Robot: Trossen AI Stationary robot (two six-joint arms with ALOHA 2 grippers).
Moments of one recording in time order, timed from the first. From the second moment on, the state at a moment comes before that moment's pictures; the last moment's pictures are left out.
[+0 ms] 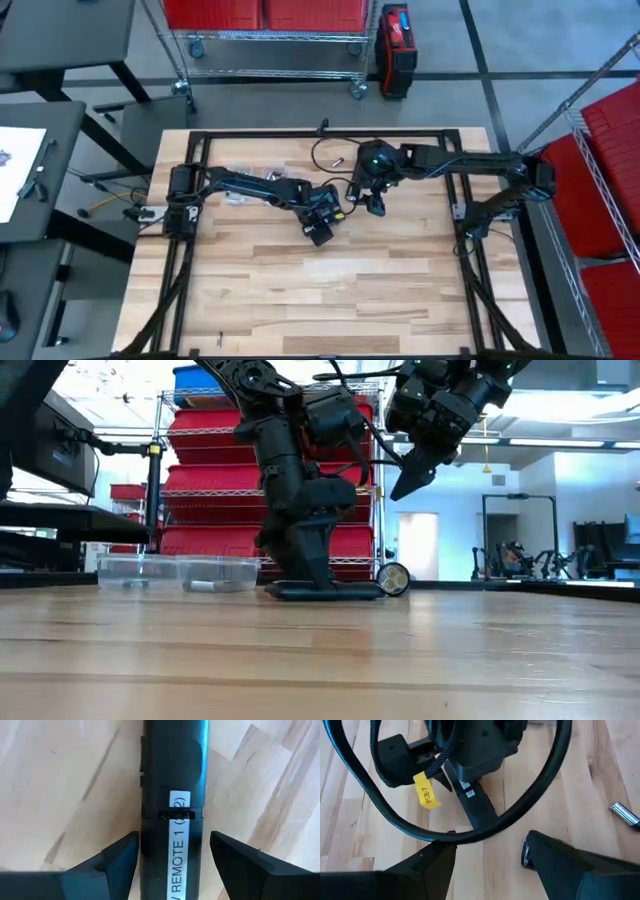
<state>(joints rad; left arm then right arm) 0.08 1.98 1.35 -0.46 0.03 -0.42 -0.29 1.44 1.06 -0.53 -0.26 -0.16</state>
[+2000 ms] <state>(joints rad) 0.03 1.80 0.99 -0.21 0.01 -0.66 -0.22 1.82 0.94 -0.17 -0.21 0.52</state>
